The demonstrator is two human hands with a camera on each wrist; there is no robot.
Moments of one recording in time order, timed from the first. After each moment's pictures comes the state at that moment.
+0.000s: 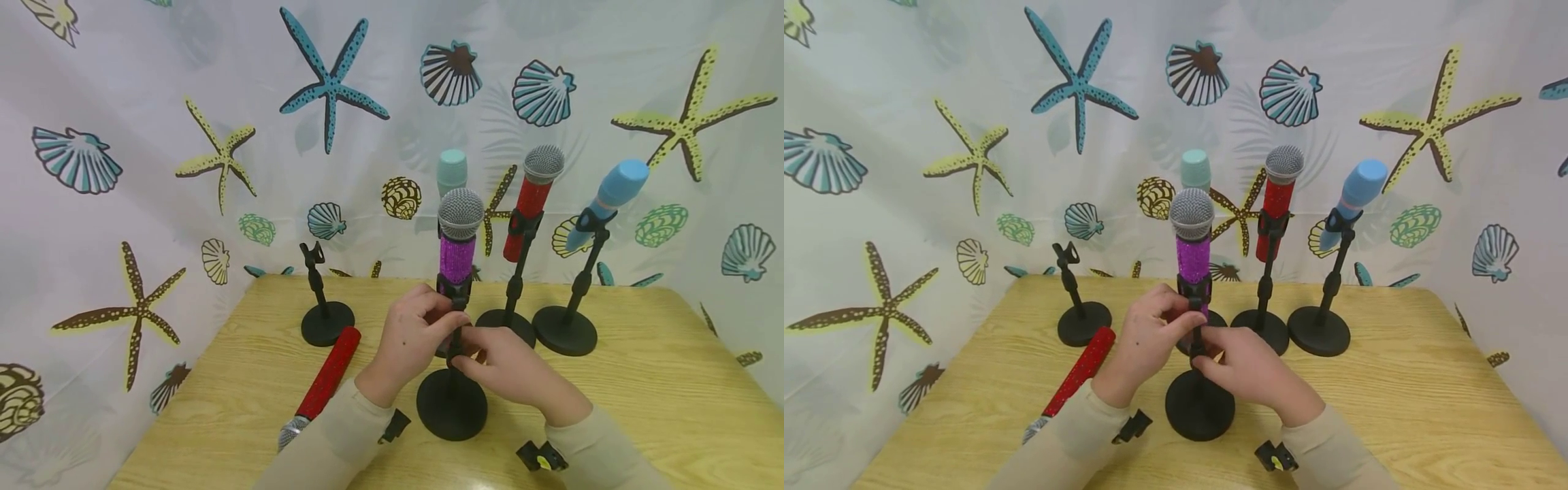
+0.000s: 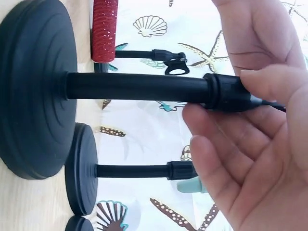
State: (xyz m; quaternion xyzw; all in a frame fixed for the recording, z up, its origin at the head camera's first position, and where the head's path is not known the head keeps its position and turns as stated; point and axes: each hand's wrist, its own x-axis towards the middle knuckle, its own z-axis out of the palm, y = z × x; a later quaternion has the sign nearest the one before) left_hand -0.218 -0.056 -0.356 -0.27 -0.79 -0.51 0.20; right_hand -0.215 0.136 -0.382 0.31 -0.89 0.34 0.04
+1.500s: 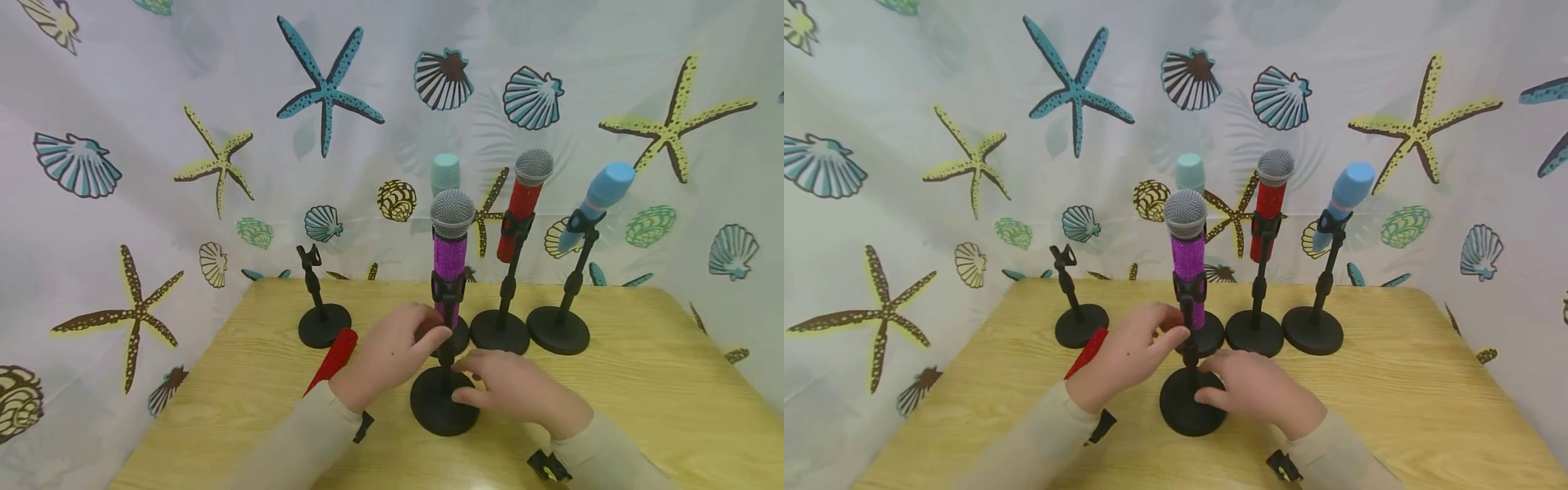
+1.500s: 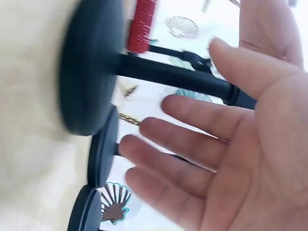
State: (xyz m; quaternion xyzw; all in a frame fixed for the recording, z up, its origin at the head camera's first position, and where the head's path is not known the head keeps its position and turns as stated) left_hand -0.215 -0.078 -0.361 -0.26 -0.90 -0.34 0.06; right_hand -0.202 0.148 -0.397 0.33 -0.93 0.17 -0.03
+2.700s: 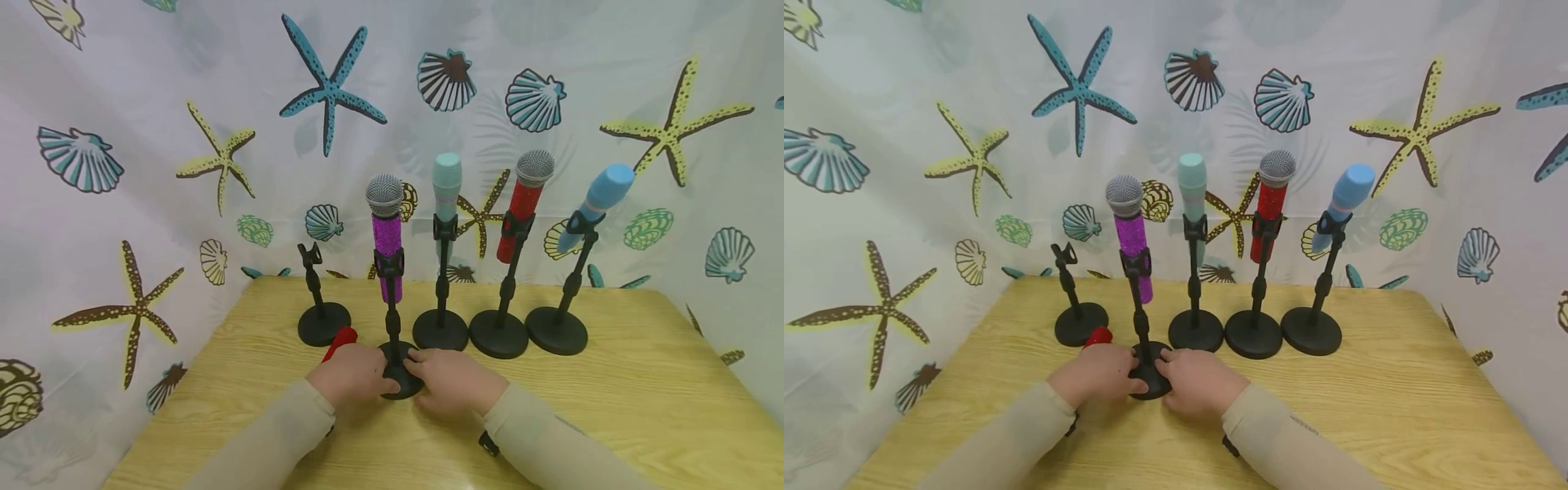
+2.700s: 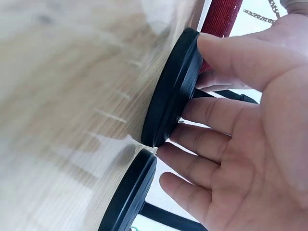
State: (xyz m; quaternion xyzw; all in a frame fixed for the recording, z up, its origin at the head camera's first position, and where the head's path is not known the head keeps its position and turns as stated) left_hand -0.229 -0.129 -0.406 -0.22 -0.97 -0.01 -0.11; right_hand -0.233 0.076 -0.428 0.40 -0.92 0.02 -0.02
